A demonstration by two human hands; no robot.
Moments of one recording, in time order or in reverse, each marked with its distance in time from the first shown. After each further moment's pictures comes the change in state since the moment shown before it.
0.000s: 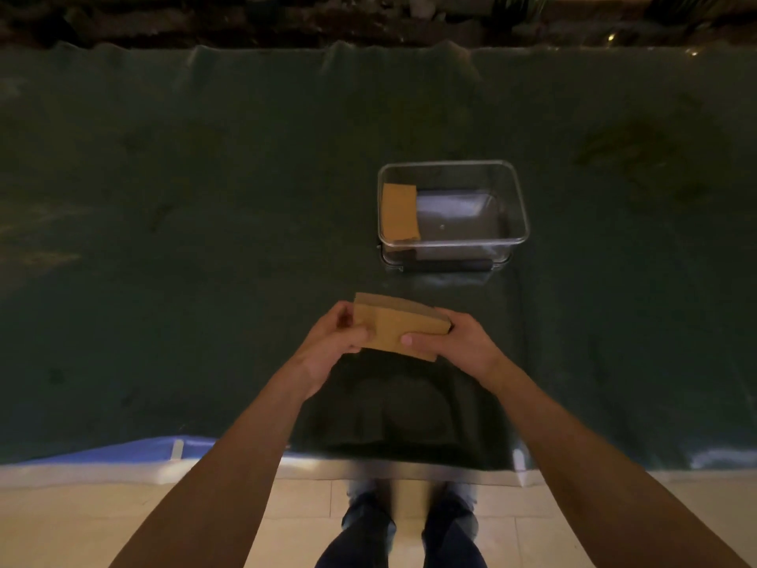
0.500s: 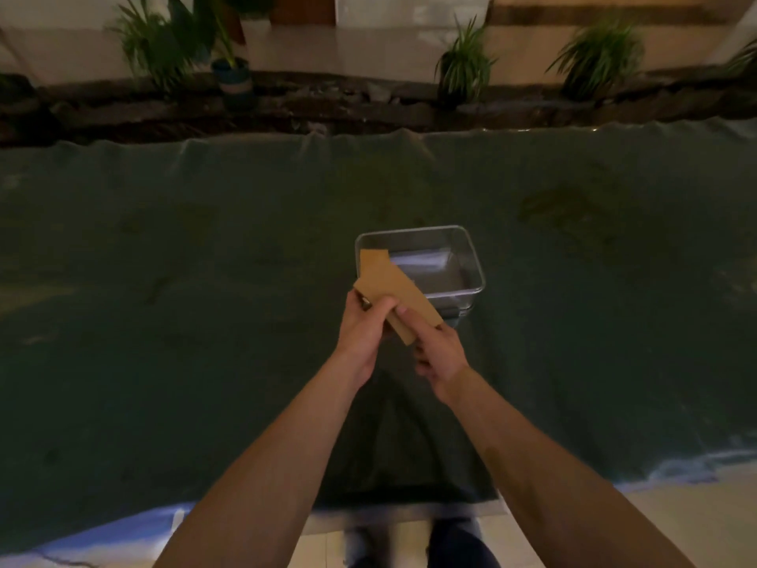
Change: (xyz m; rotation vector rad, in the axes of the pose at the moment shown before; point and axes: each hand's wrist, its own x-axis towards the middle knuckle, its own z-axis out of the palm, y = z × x) left_hand 0.009 0.107 0.067 -0.326 0.132 0.110; right_hand -0.017 -0.074 0.013 0.578 0.334 0.086
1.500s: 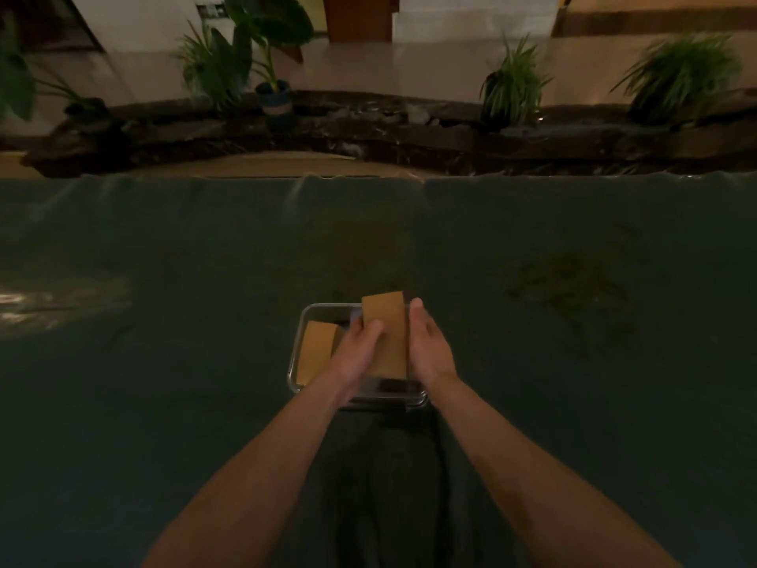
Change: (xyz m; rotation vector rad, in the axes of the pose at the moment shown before) left_hand 0.129 0.024 0.147 0.325 0.056 -0.133; right_hand 0.162 -0.134 -0.103 -0.420 -0.057 -0.110
